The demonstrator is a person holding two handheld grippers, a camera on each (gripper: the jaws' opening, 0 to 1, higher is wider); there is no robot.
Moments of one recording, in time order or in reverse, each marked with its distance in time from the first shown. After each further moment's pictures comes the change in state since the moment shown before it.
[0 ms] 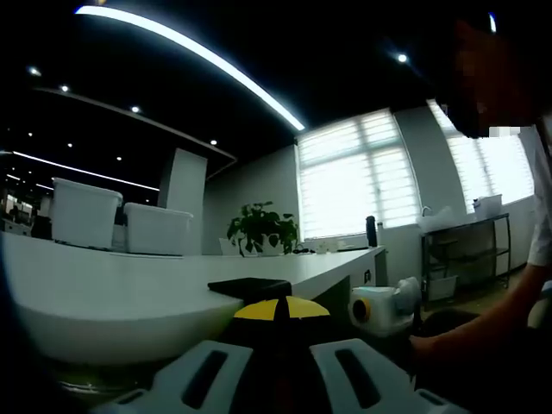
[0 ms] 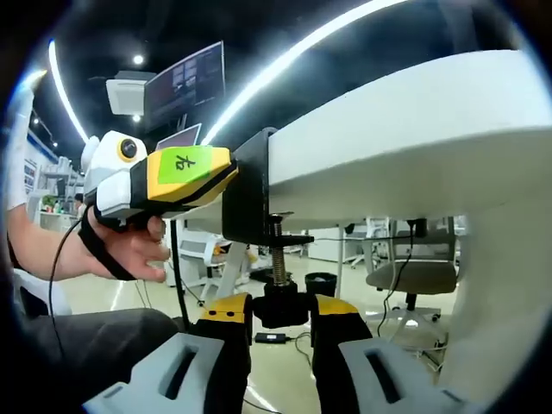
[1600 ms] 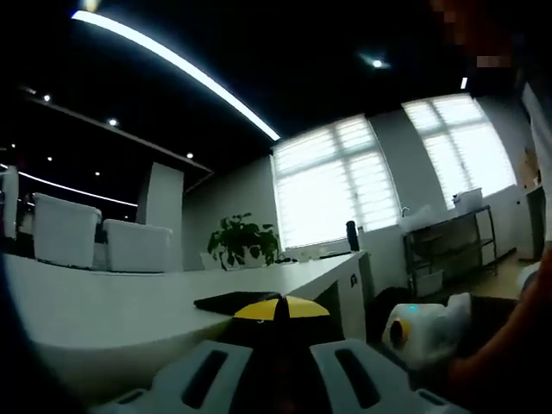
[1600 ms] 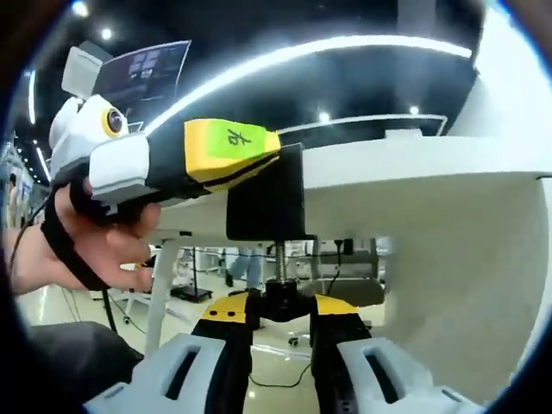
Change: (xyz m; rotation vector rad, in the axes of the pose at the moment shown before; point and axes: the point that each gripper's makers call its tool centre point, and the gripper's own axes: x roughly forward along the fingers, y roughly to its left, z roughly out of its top) left arm 0.009 -0.013 0.005 0.063 -0.056 -0.121; right arm -0.005 -0.008 0.001 -0.062 -0.081 -0.300
